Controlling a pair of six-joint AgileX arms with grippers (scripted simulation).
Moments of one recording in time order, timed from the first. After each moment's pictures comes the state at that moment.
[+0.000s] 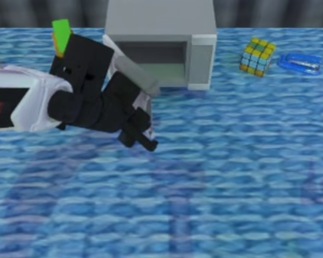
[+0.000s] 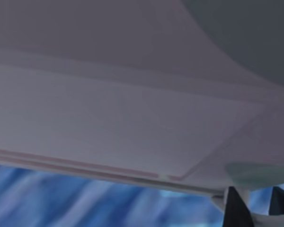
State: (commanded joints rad) left arm -0.47 1.77 1.00 -0.14 0.28 0.29; right arm 0.00 0.00 0.00 0.00 0.00 0.00
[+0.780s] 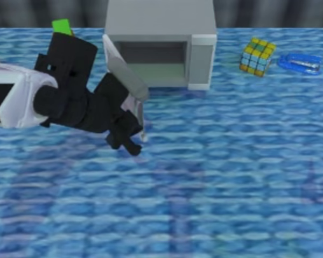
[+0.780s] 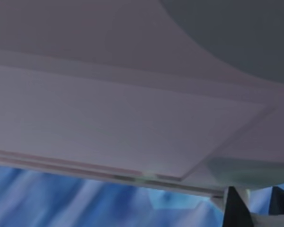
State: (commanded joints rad) left arm -0.41 1.75 0.99 -0.19 0.37 0.43; right arm 0.00 0.00 0.00 0.00 0.00 0.00
